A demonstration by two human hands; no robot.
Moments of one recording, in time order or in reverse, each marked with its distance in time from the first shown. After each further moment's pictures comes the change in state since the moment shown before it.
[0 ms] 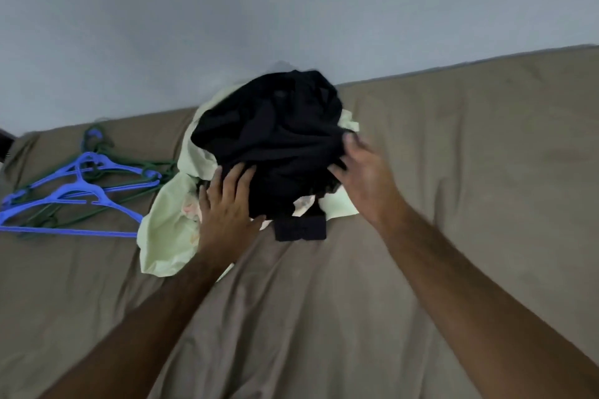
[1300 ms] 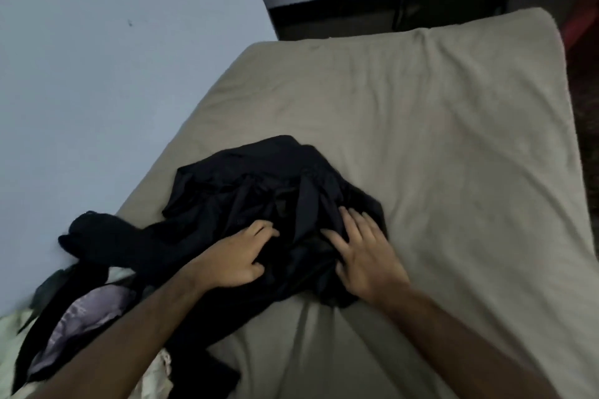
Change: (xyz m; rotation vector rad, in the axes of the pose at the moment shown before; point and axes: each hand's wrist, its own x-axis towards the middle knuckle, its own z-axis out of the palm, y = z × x) left_hand 0.116 0.297 0.139 0.203 -0.652 1.411; right_hand -0.175 0.130 -0.297 -1.733 0.941 -0.134
